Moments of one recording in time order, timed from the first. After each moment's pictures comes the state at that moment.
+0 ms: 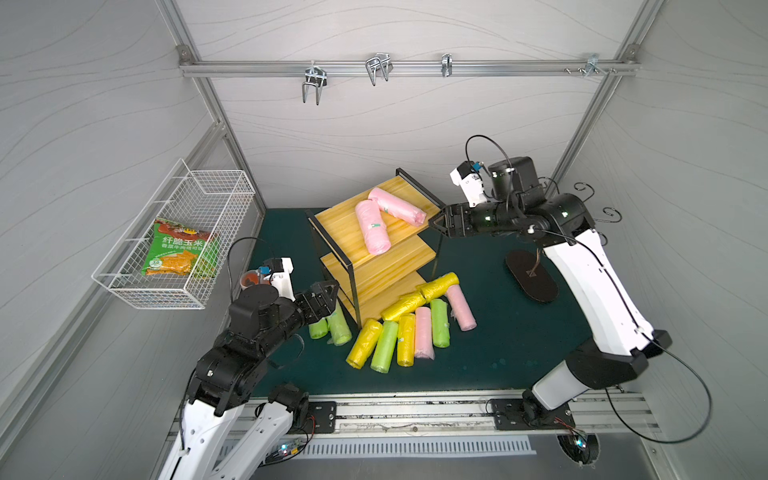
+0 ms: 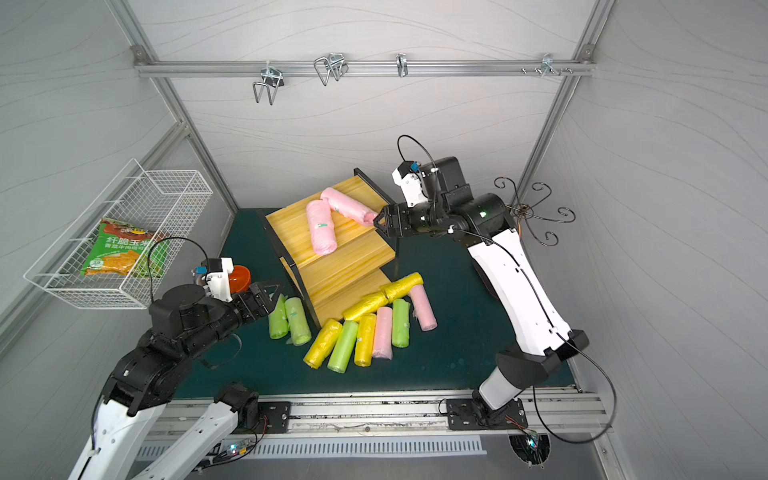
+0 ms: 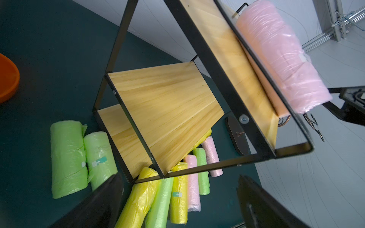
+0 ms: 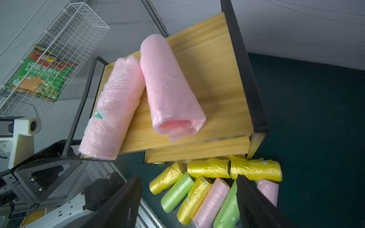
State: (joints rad) left arm -0.33 0.58 0.99 -0.86 0.08 -0.66; right arm 0.60 1.52 2.04 -1.15 -0.29 0.25
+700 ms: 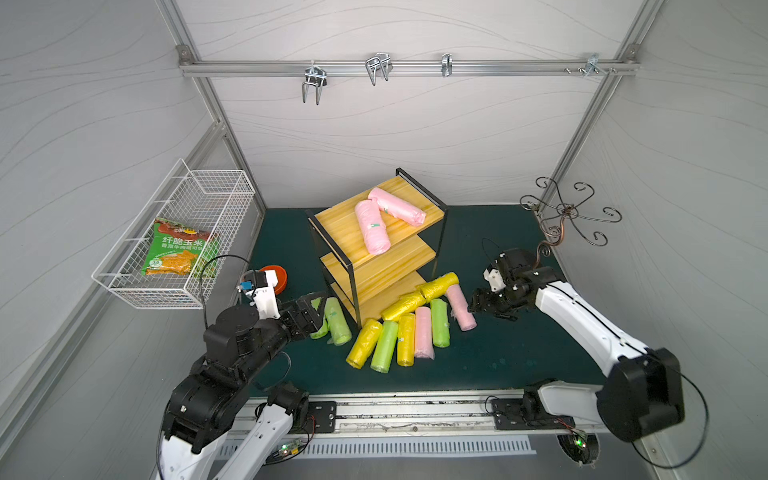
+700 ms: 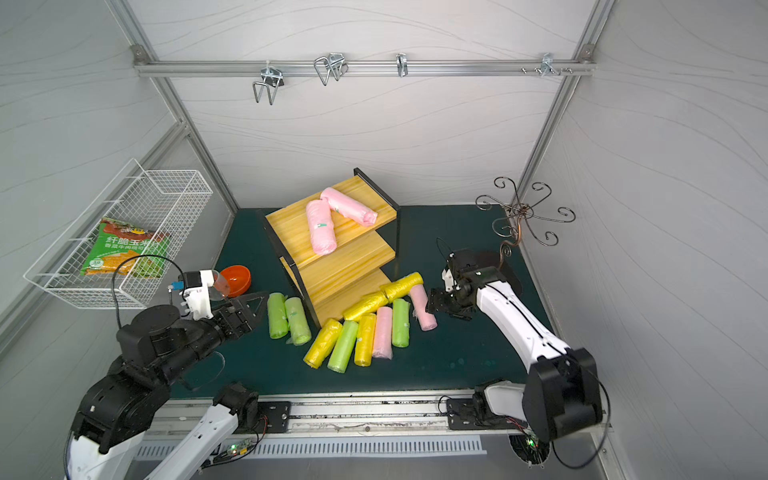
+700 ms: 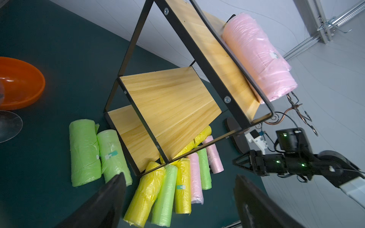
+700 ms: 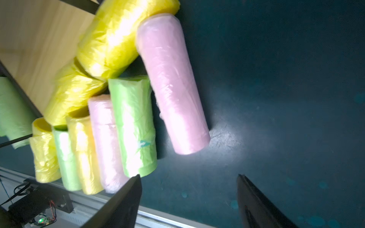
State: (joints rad) left arm -0.33 0.45 1.04 -0.98 0.07 -0.65; right arm 0.34 1.34 0.95 -0.93 -0.25 0.35
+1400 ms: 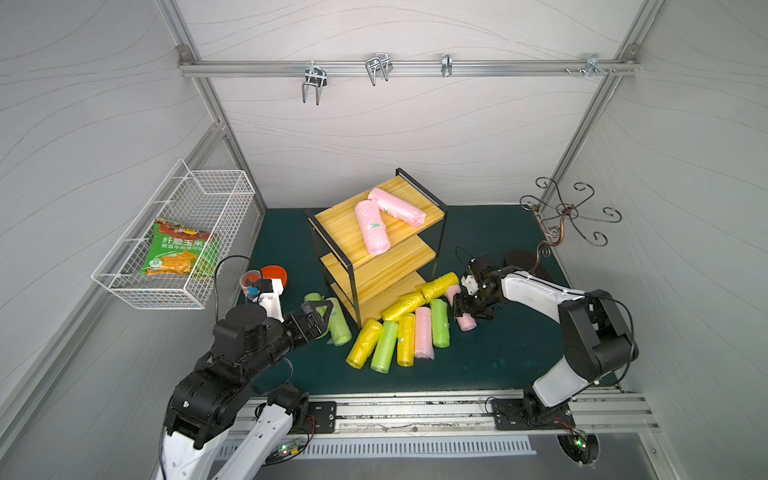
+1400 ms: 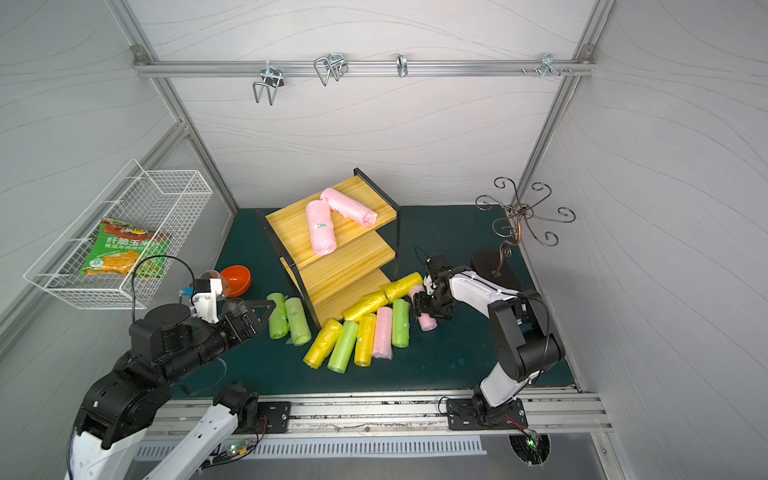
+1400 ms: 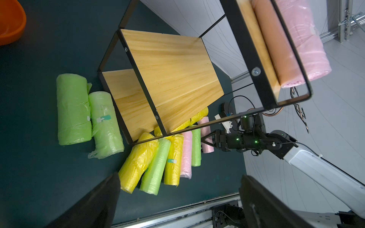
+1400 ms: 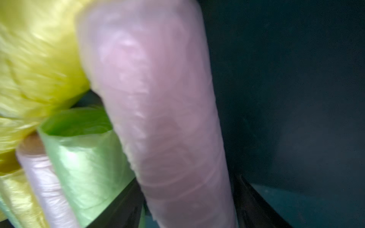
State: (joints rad) left arm -0.33 0.48 1.04 -1.09 0.16 -0.79; right arm 0.43 1.62 0.91 -0.69 -0.26 0.35
